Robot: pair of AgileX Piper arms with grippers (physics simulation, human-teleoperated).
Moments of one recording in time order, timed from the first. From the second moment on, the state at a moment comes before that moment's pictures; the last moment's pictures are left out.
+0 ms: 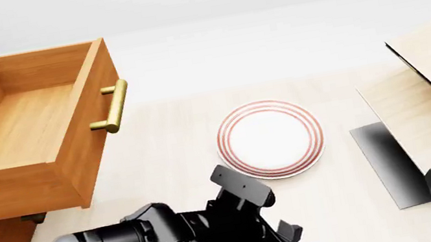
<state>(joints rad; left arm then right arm) -1.05 1.58 -0.88 0.13 -0.30 -0.01 0.01 0.00 0.00 0.00</state>
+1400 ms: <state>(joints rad) -1.10 1.78 -0.88 0.00 -0.37 -0.01 0.01 0.00 0.00 0.00</state>
